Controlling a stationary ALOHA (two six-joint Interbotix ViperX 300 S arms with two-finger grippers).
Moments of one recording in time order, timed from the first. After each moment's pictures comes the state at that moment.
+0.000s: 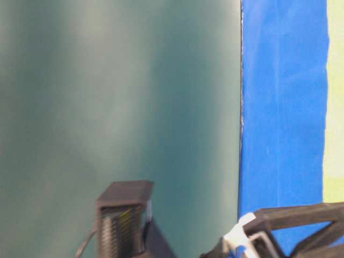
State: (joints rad) left arm -0.20 0.05 0.70 -0.03 0.00 -0.12; right arm 0.21 -0.42 1.10 0.01 0.24 0.56
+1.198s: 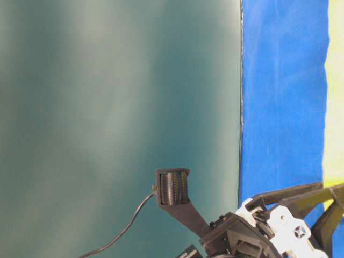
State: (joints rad) left arm 0.08 0.18 0.73 -0.03 -0.06 0.00; right arm -0.10 -0.20 1.12 -0.17 0.13 0.56
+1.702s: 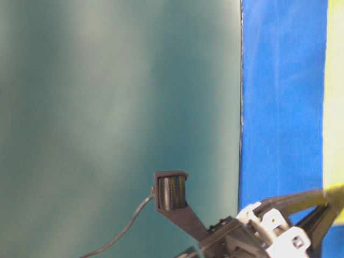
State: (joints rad) left arm 0.07 0.13 0.71 -0.03 0.10 0.00; right arm -0.10 -0.26 1.11 -0.17 0.17 0.56
